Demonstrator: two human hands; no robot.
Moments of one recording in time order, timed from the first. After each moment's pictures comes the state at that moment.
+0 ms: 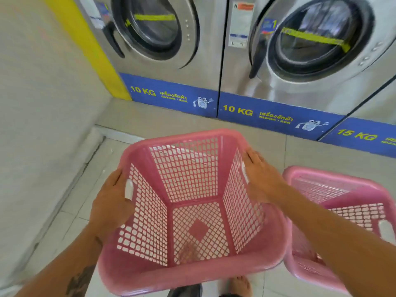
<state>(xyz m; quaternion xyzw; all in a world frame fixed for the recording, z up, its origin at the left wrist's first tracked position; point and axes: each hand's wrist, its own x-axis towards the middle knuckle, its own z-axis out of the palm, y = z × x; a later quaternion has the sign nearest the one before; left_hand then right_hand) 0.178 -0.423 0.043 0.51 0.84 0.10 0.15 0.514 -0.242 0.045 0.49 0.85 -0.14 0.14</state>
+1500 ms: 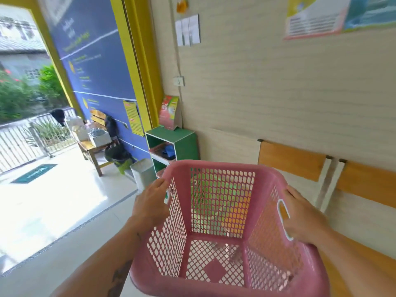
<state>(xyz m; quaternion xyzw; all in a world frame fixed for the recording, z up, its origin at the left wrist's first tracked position) 0.308 -1.626 0.313 -0.31 0.94 0.02 -0.16 0.065 -1.307 0.283 -0.35 0.92 -0.16 -0.03</state>
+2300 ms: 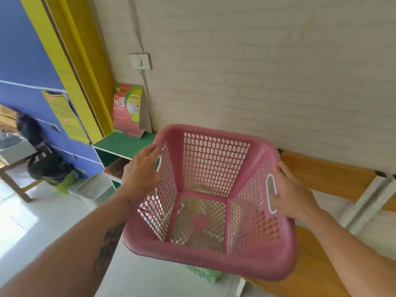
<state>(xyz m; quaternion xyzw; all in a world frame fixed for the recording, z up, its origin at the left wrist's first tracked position) -0.005 -2.018 0.321 -0.18 0.96 0.05 -0.20 -0.145 -1.642 0.280 -0.25 0.95 -0.16 -0.07</state>
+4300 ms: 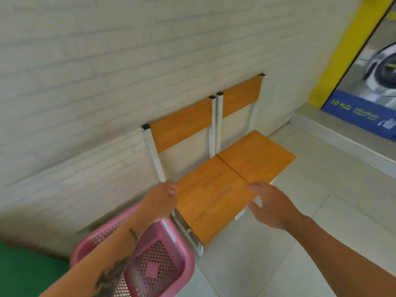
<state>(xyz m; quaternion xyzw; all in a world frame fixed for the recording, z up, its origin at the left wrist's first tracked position) -0.205 -1.864 0.192 0.28 0.88 0.28 0.24 0.006 -1.624 0.202 0.24 0.95 -0.21 0.02</state>
